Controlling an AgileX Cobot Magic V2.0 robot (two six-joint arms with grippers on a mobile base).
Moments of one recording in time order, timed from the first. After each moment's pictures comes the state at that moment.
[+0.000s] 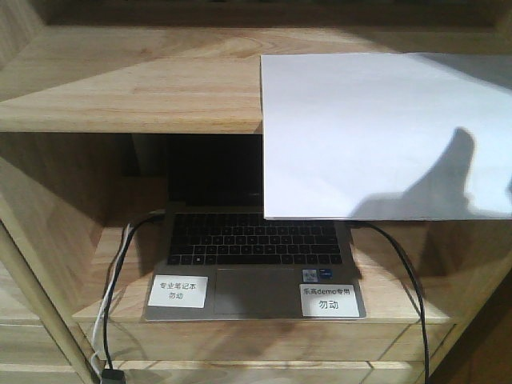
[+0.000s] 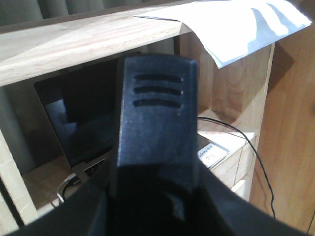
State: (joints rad) left arm -0.67 0.15 -0.65 -0.01 0.76 0.06; right arm -0.03 0.65 -1.16 0.04 0.67 -0.04
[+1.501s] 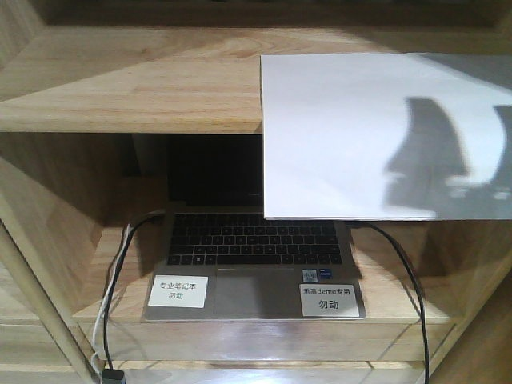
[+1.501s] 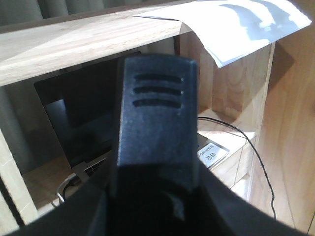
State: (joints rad) left arm -0.67 0.15 -0.65 -0.01 0.76 0.06; right arm -0.03 0.62 -0.94 -0.13 0.04 1.48
